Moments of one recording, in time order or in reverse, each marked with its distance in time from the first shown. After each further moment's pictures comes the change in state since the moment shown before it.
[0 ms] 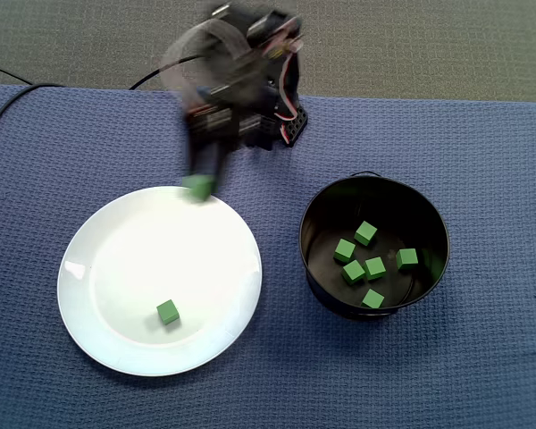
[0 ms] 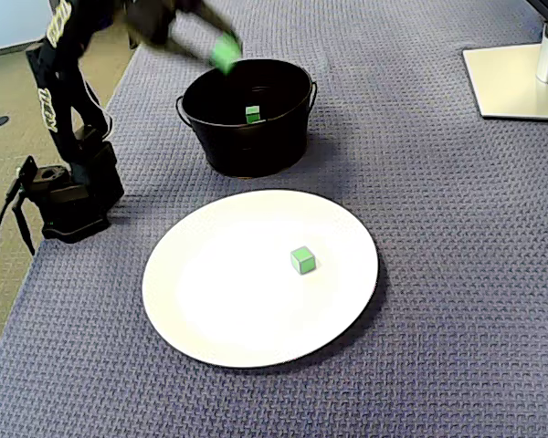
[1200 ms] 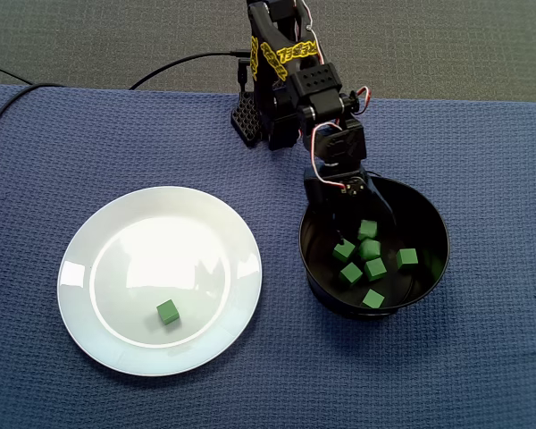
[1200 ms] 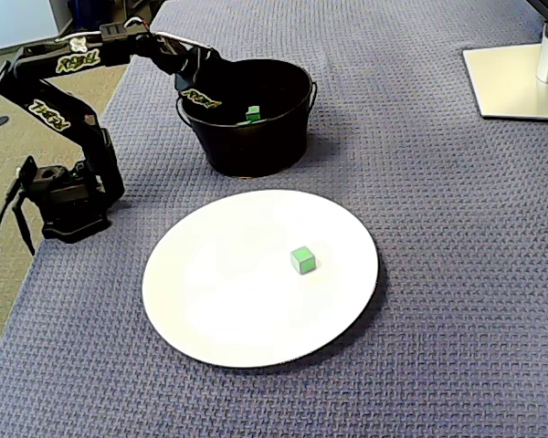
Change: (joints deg) arm -34.8 25.0 87.0 -51.8 -7.2
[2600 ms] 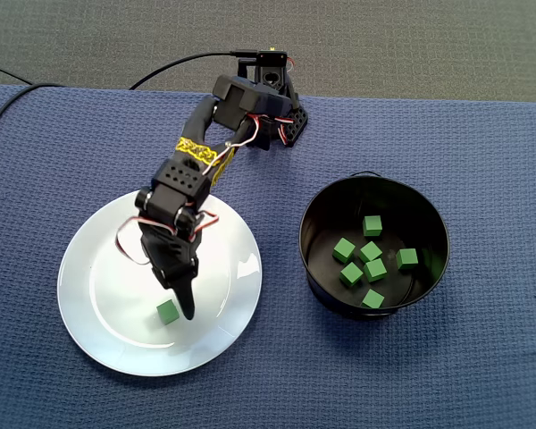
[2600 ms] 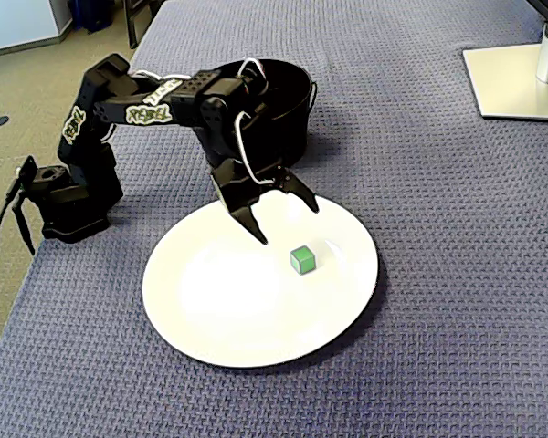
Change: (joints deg) arm 47.9 -77.3 -87.3 45.8 7.2
